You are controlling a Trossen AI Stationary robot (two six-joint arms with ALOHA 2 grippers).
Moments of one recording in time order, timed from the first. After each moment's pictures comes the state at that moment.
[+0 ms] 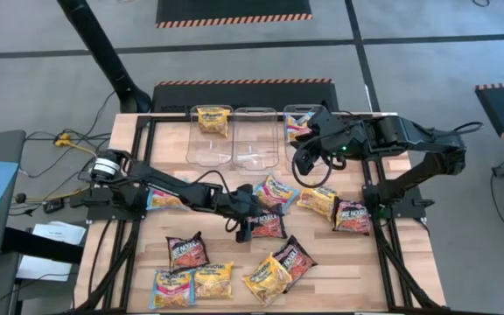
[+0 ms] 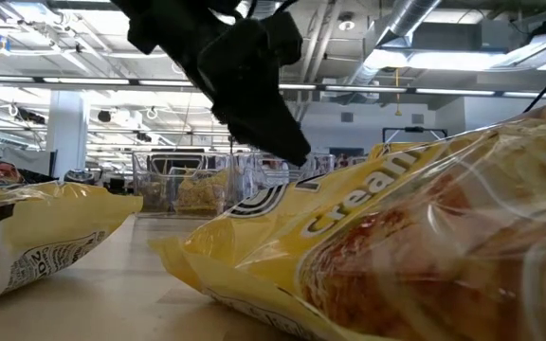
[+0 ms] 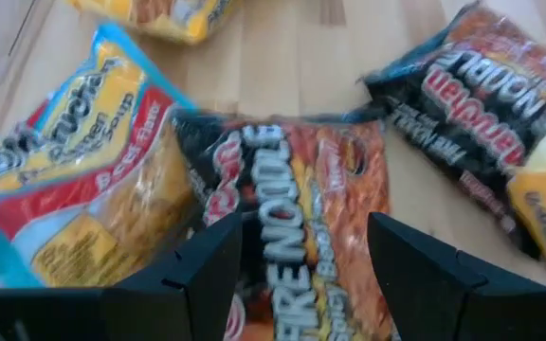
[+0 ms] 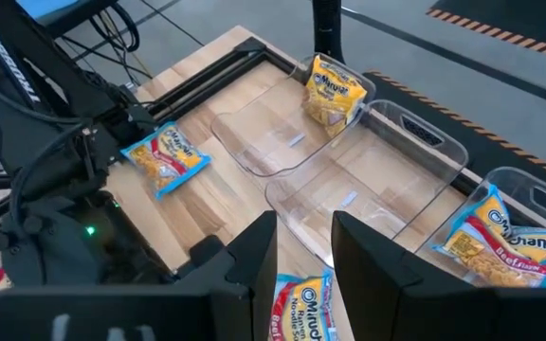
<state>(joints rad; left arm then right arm) -0.16 1.79 1.05 0.09 -0.13 -0.14 0.09 1.40 1.78 -1.07 0.52 0.63</state>
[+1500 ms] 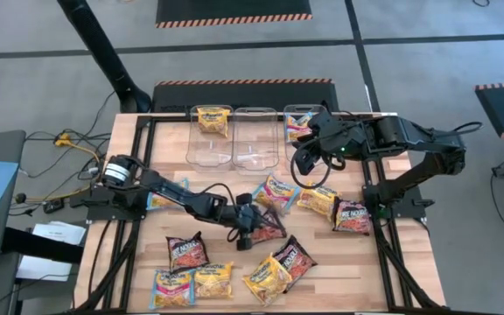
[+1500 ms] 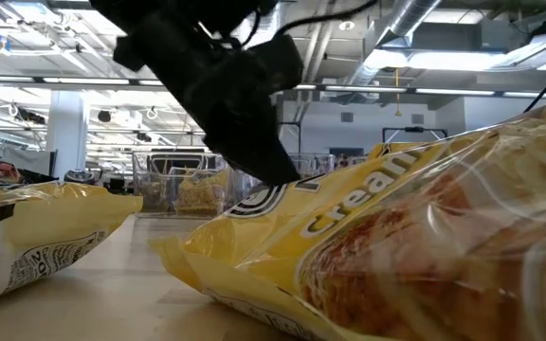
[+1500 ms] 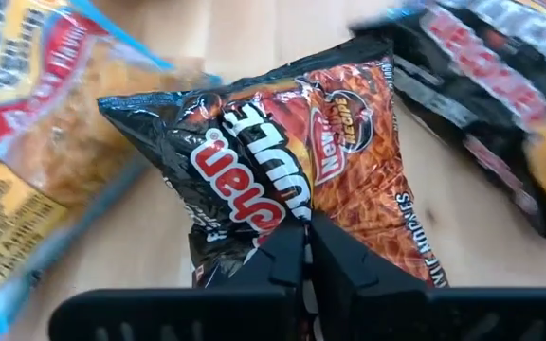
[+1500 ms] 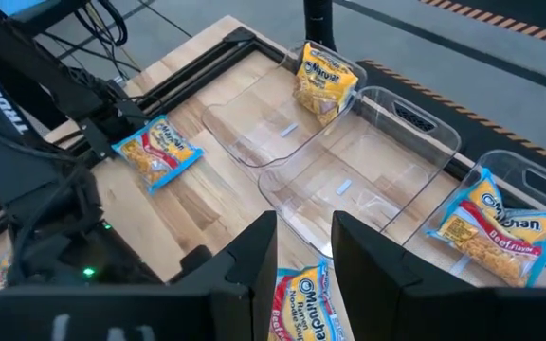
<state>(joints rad) -0.24 1.88 1.05 0.05 -0.16 -0.20 0.09 1.40 1.78 -1.11 0.52 0.67</state>
